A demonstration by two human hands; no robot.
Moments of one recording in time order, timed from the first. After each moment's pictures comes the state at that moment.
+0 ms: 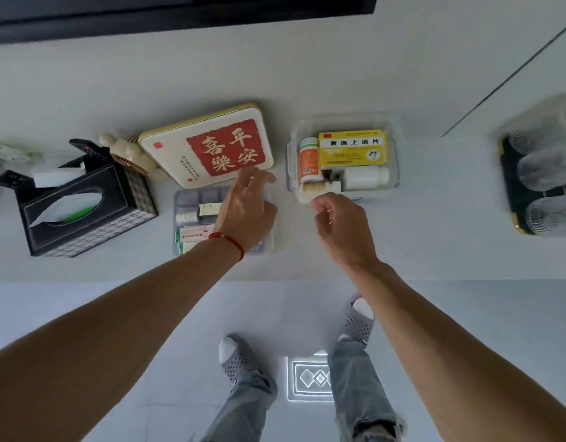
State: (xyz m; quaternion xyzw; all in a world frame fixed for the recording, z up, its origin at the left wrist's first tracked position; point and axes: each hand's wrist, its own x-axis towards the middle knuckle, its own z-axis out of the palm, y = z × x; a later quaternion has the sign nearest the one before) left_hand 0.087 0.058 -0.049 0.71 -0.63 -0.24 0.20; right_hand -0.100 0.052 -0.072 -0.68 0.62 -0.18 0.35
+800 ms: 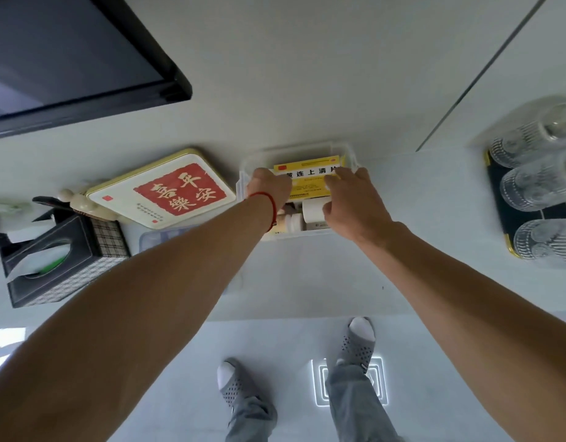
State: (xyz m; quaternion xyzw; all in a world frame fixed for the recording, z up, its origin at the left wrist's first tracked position) left_hand -0.037 -0.099 -0.081 0.86 -0.30 -0.39 0.13; right_hand -0.194 -0.079 -0.085 -0.76 0.59 0.04 0.27
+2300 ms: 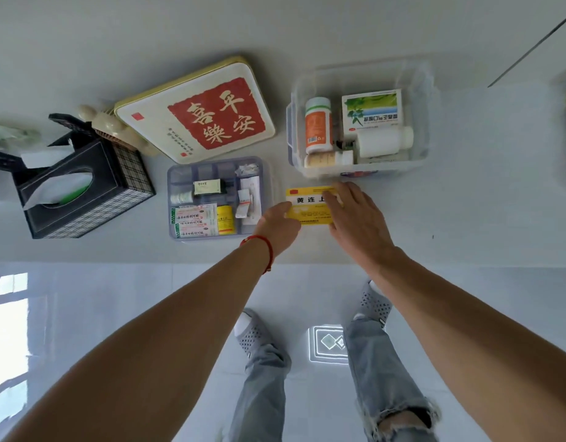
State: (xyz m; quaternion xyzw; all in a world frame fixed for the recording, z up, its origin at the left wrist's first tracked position) left_hand 0.036 0.075 -0.125 0.78 -0.27 -0.55 0.08; right_hand -0.132 0.055 -0.170 -0.85 0.49 0.05 0.16
